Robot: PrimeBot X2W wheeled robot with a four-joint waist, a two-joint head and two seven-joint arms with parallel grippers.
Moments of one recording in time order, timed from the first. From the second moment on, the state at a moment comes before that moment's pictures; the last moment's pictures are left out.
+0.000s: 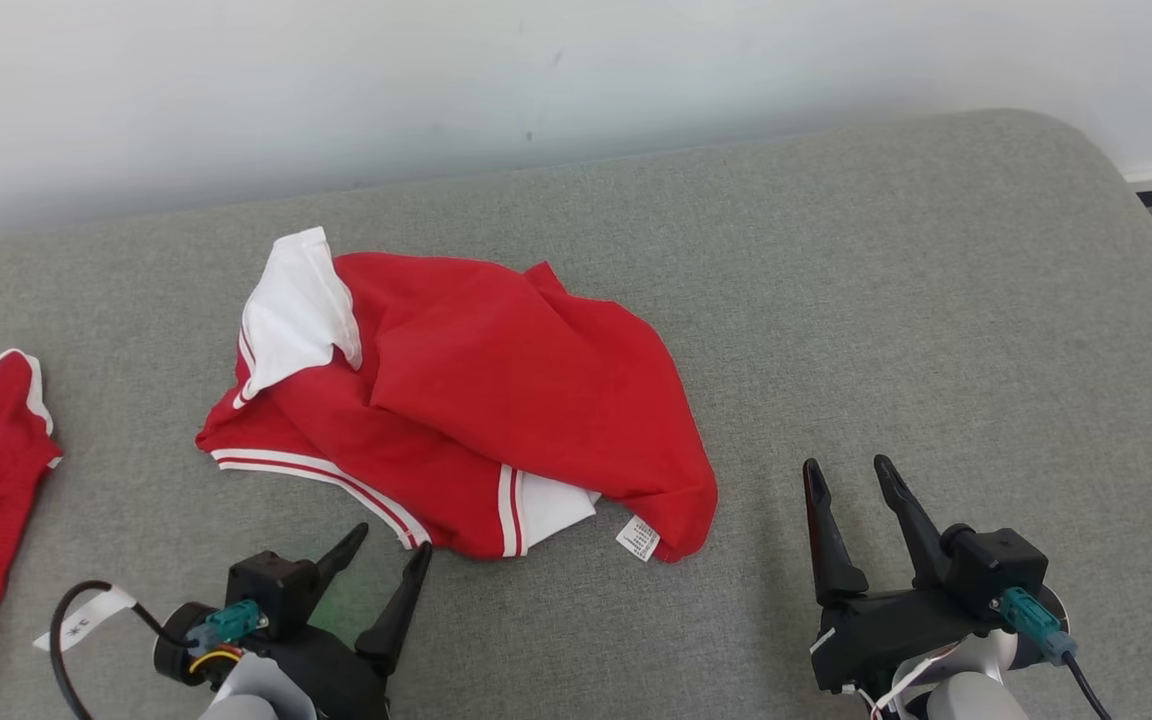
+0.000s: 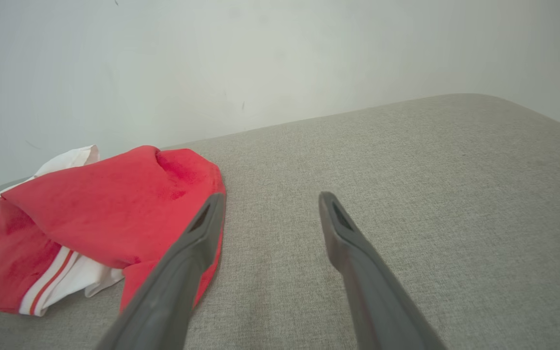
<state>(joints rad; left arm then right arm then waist) -0.51 0.26 -0.64 0.59 -0.52 -0.08 -0.26 -0.24 -0.05 0.22 0.31 0.17 0.13 -0.26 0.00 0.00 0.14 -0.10</state>
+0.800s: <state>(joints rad) -0.55 0.20 -0.60 0.72 -0.44 -0.11 -0.26 -0.25 -0.05 0.22 0.31 0.17 0.13 -0.26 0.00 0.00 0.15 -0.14</state>
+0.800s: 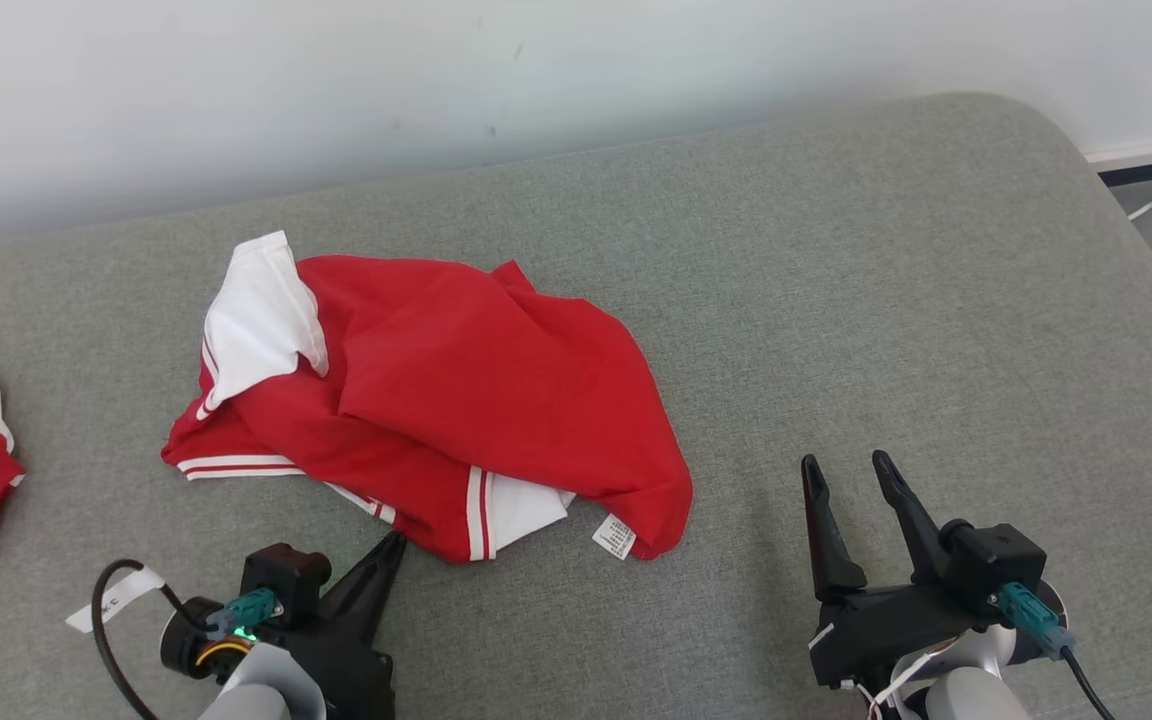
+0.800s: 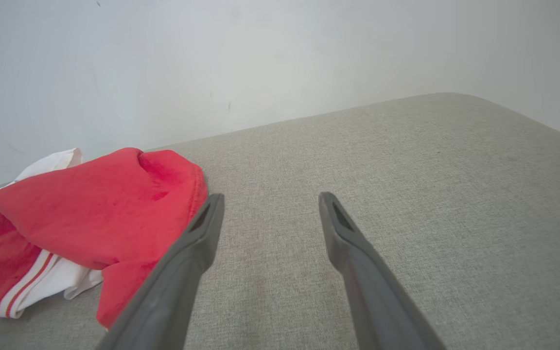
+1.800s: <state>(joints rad) -0.38 0.24 -0.44 0.41 -0.40 -0.05 -0.26 -0.20 -0.05 0.20 0.33 0.17 0.13 -0.26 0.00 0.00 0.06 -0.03</state>
